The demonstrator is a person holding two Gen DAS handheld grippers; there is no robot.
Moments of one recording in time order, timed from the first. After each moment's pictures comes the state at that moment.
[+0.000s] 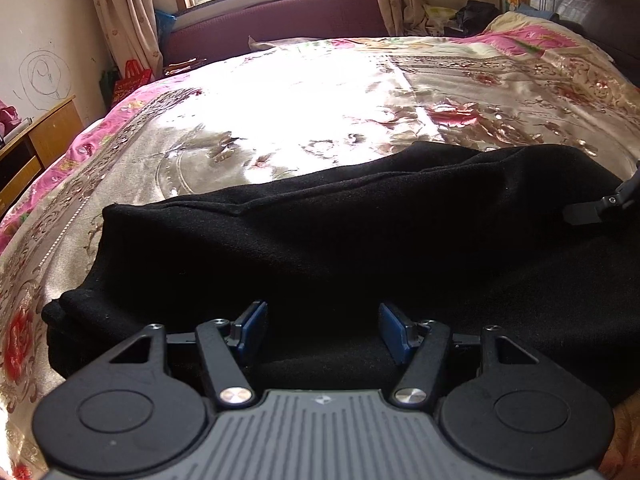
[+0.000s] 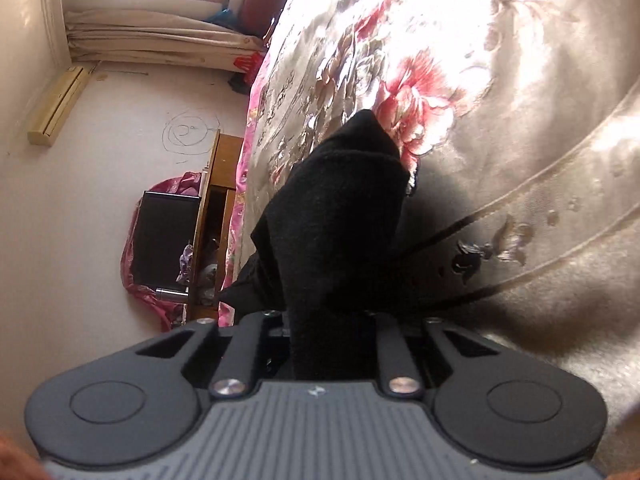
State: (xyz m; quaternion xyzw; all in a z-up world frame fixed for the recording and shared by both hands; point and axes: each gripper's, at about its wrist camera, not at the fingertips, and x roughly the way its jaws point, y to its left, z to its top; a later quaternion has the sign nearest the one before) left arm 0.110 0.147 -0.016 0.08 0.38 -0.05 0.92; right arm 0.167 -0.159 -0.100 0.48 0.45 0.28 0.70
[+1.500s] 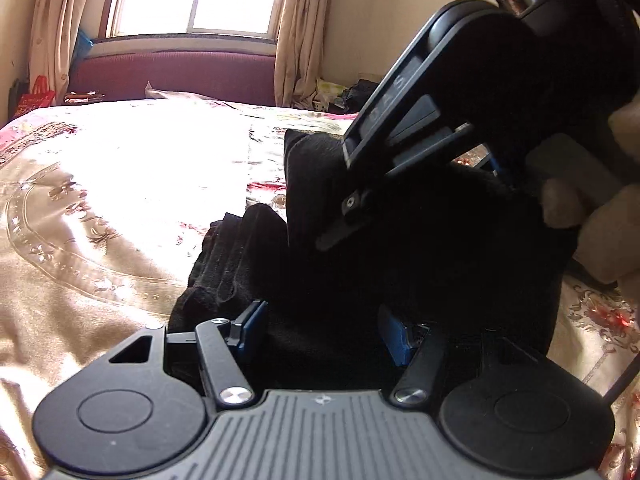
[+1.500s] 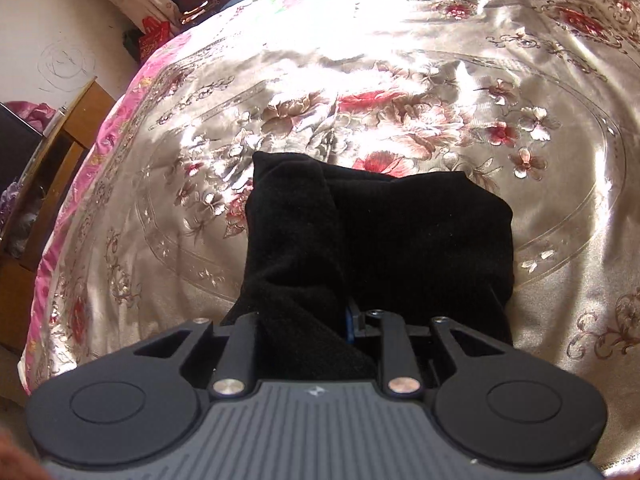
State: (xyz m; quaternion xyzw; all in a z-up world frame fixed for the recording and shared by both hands) left arm 0.065 0.073 0.000 -0.04 0.28 -0.23 0.93; right arm 0.152 -0.055 0.019 0.15 0.52 0.08 0.84
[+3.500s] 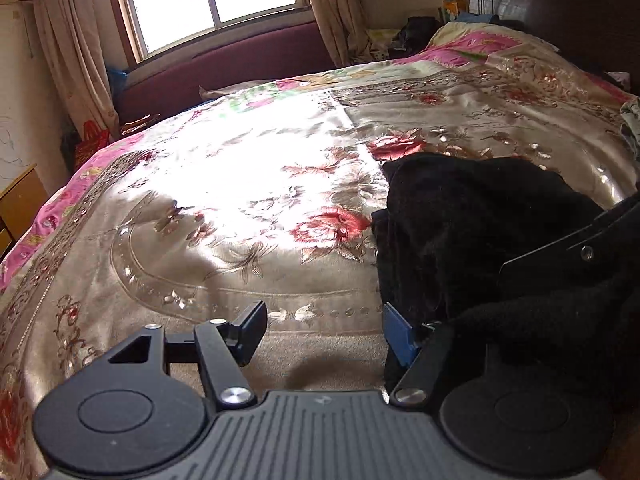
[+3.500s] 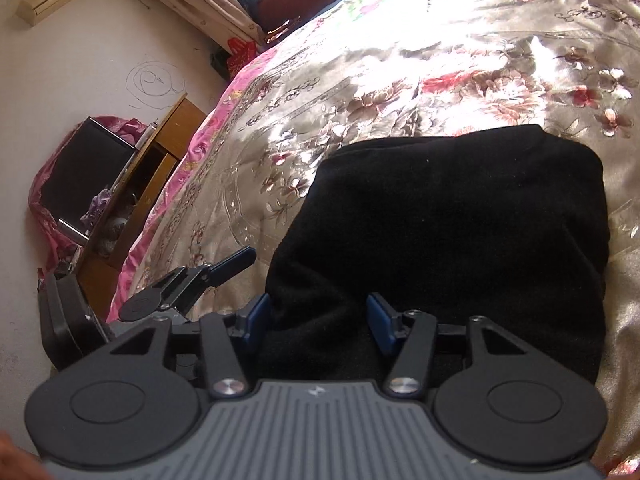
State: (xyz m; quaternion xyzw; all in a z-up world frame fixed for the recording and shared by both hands) left arm 0.117 0.126 -0.009 0.14 0.33 -0.10 0.93; right arm 0.127 -0.056 -0.027 0.24 0.45 0.22 0.83
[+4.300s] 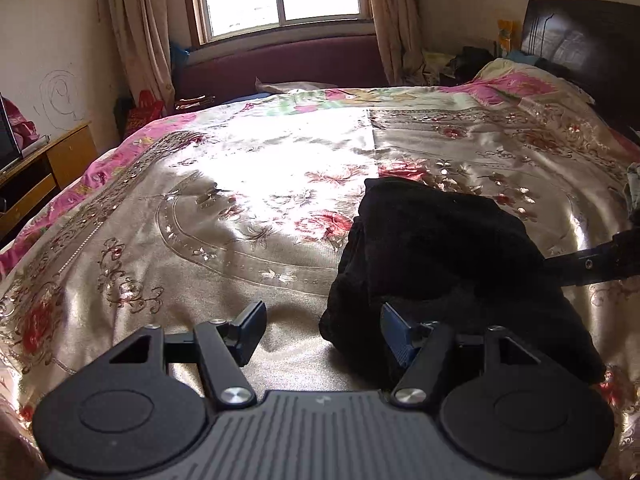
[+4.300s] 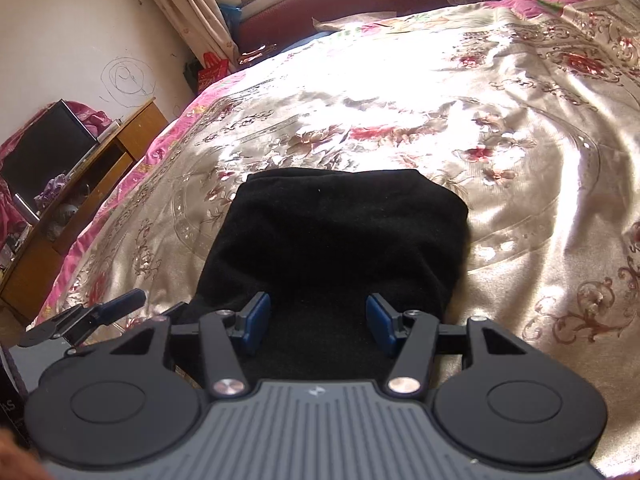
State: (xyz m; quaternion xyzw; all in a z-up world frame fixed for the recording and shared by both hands) left arm 0.031 0.094 0.038 0.06 0.32 -0.03 0.95; right arm 0.053 -0.123 0.015 0.14 0.41 0.15 0.89
